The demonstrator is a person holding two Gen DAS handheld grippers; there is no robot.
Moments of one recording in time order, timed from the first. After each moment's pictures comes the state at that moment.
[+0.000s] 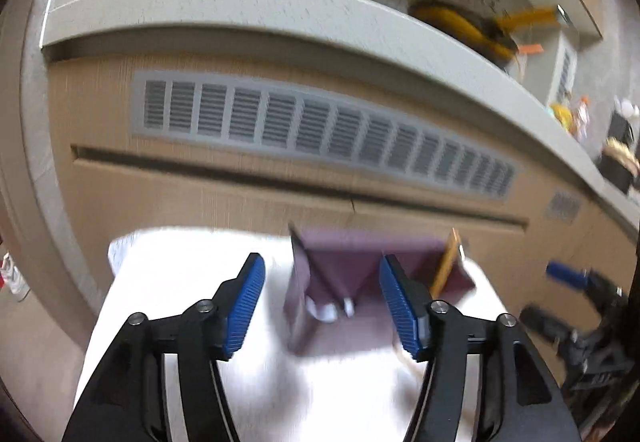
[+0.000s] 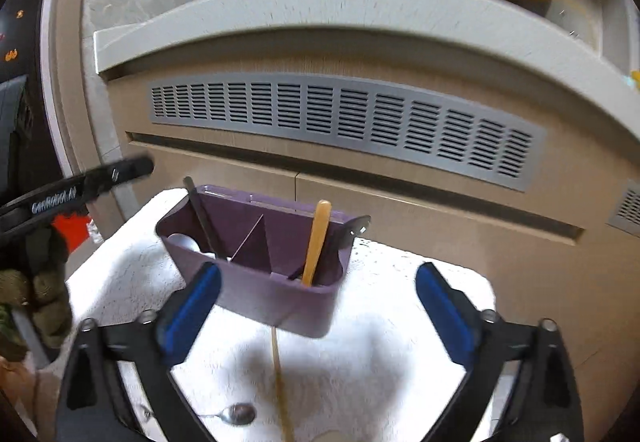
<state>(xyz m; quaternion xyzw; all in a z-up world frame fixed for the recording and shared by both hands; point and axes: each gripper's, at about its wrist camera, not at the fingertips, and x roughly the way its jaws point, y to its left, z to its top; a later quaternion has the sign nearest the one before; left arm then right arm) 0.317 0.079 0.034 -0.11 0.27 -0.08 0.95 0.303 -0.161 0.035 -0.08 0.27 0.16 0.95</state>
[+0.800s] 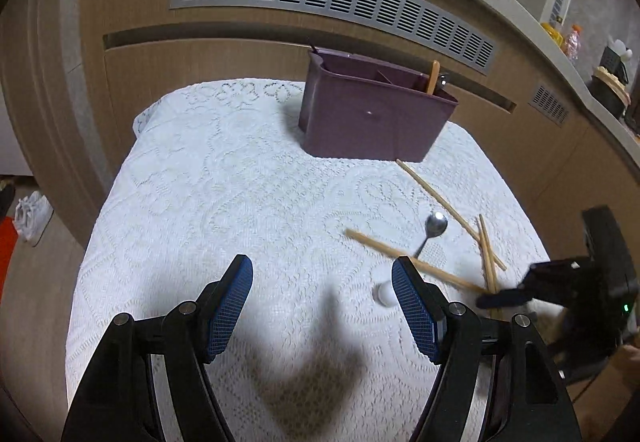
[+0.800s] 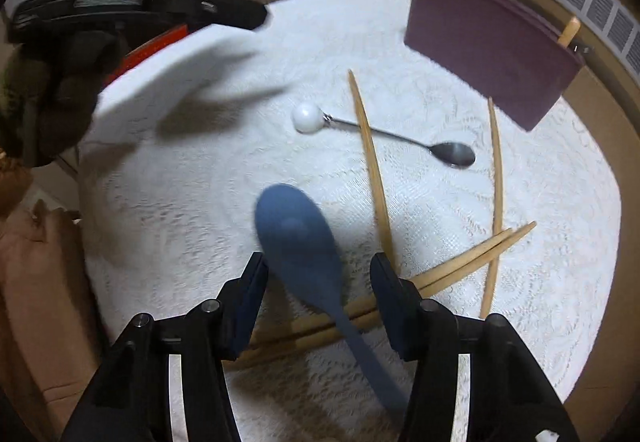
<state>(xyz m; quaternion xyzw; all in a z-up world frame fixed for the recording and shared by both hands) 0.187 0.091 -0.030 -0.09 0.40 -0.09 0.91 0.175 -0.125 -0.085 -0.23 0.48 0.37 0.76</state>
